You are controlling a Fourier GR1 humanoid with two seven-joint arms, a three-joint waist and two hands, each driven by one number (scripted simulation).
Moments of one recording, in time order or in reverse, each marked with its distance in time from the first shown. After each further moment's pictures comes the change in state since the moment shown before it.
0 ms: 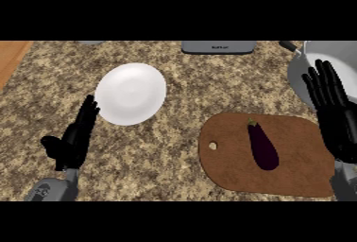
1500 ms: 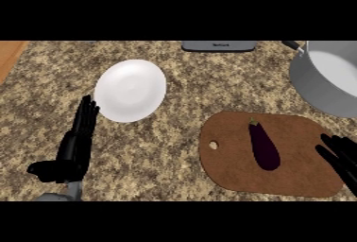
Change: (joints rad) left arm 0.098 -0.066 -0.021 -0.227 -0.066 0.073 -0.031; right arm 0.555 -0.283 0.031 -0.575 1.018 0.023 0.124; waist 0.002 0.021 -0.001
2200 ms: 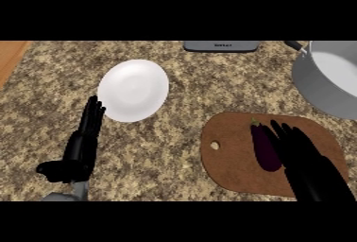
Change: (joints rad) left arm -0.002 -0.039 -0.007 -0.001 -0.036 -0.008 0.012; right arm -0.335 0.222 0.315 0.145 0.299 0.377 0.509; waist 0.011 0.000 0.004
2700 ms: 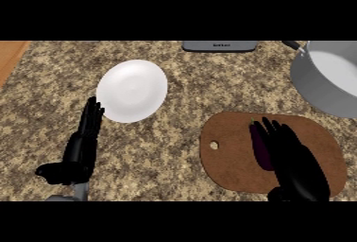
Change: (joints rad) left arm 0.017 -0.033 0.025 -0.017 -0.039 -0.012 0.011; right arm -0.056 0.112 -0.013 0.196 0.078 0.033 -0.012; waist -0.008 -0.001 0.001
